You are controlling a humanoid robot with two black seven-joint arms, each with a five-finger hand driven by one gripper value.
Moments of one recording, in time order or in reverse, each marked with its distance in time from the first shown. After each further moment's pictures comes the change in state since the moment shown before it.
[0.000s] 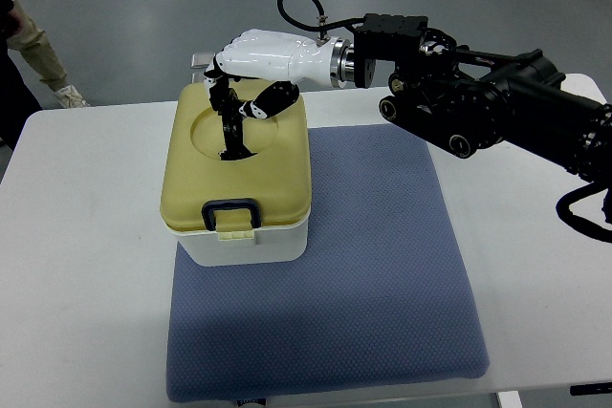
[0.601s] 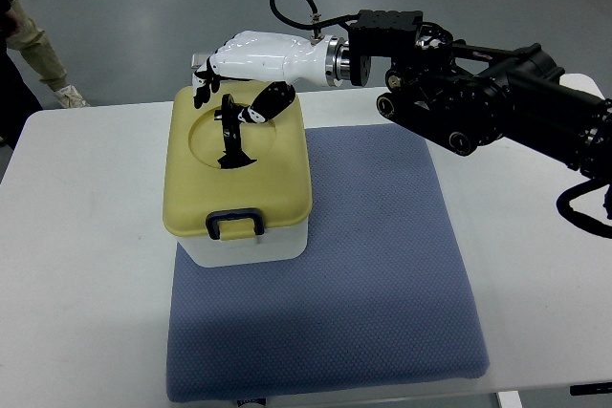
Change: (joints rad) left arm 0.000 0.000 0.001 0.000 0.000 0.000 0.000; right arm 0.015 -0.003 -0.002 0.021 -0.001 0.034 -0.002
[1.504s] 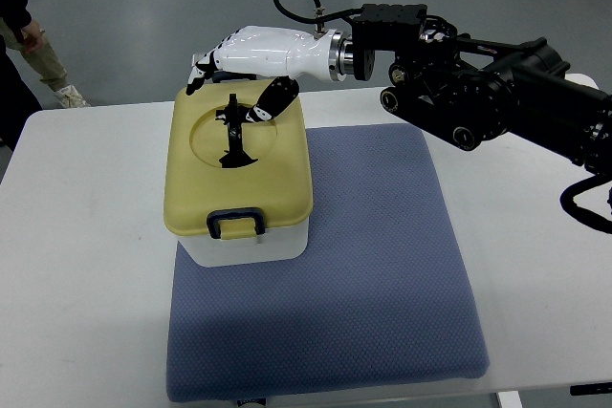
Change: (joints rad) left arm 0.001 0.000 -0.002 -0.001 0.000 0.000 0.000; right arm 0.012 -0.011 0.001 0.004 -0.001 0.012 0.000
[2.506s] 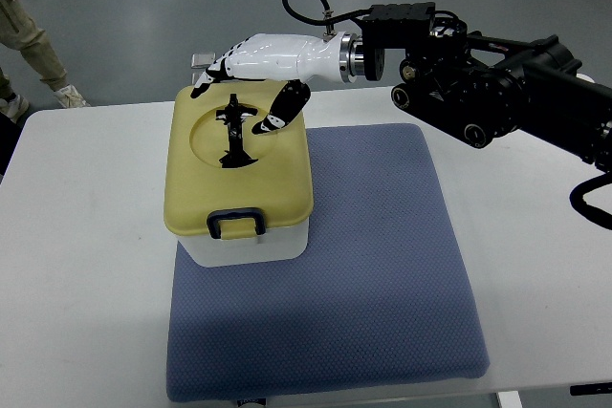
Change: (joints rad) left arm 0.009 0.000 -0.001 -0.001 0.001 0.000 0.001; right arm -0.003 -0.027 -0.001 0.006 0.001 0.056 0.032
